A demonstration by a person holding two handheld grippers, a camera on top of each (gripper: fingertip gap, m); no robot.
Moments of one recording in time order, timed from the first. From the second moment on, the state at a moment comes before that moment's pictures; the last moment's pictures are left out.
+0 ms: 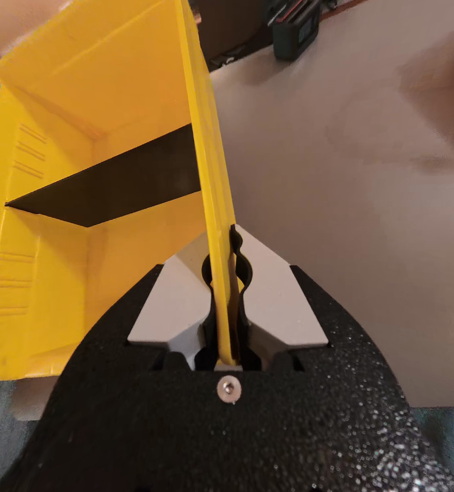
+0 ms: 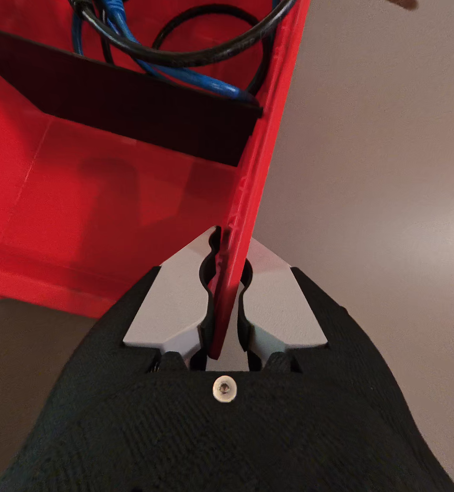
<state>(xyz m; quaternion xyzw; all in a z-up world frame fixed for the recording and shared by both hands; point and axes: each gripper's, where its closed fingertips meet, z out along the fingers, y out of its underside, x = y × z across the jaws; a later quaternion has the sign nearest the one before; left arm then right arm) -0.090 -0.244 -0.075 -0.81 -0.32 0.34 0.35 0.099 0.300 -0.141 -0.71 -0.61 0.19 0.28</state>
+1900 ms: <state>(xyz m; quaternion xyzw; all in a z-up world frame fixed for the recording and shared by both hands) 0.179 0.268 -0.138 -0.88 0.19 0.01 0.44 0.229 0.342 0.105 -0.57 -0.41 0.27 0.66</state>
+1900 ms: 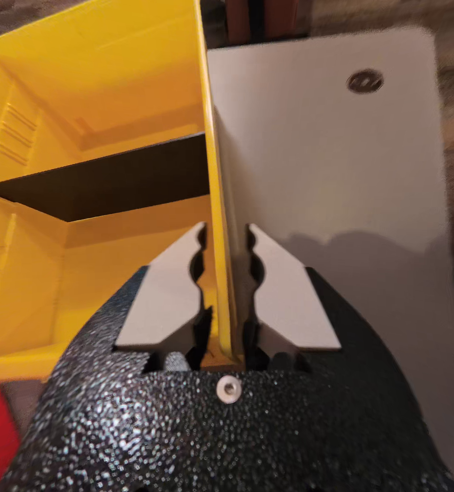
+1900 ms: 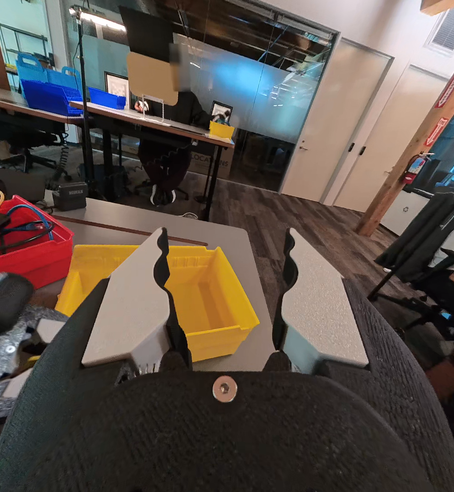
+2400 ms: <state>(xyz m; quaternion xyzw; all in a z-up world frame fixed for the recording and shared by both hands) 0.074 0.060 -0.014 -0.79 0.02 0.08 0.61 0.212 0.349 0.087 -0.58 -0.43 0.20 0.66</state>
